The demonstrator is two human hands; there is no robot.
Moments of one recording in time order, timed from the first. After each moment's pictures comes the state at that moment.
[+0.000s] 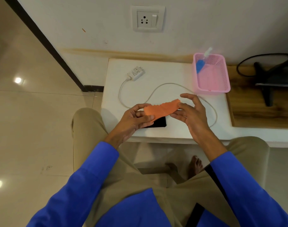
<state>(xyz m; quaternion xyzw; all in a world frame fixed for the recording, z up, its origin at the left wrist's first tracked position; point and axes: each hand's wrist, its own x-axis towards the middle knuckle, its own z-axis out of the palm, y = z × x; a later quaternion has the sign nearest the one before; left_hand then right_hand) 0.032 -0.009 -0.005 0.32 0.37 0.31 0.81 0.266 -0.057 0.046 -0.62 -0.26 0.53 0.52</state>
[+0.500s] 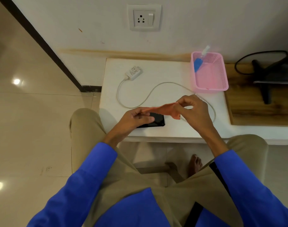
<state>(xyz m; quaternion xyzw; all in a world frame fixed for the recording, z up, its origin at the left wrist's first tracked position) 0.028 -0.010 -0.003 0.48 0.43 0.23 0.73 0.279 -0.058 0.058 -0.71 -0.52 0.31 0.36</state>
